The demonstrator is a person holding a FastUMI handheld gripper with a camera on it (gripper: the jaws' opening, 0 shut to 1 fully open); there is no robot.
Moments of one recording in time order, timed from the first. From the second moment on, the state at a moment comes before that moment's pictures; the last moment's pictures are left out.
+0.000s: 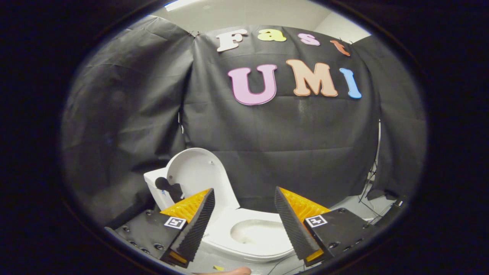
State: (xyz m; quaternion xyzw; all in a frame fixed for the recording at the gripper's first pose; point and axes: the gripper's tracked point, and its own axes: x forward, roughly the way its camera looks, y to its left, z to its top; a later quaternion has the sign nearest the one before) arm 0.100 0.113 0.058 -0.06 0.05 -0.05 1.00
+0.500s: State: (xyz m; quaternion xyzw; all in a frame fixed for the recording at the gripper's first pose) arm 0.052 0.008 0.021 -0.04 0.07 -0.12 0.99
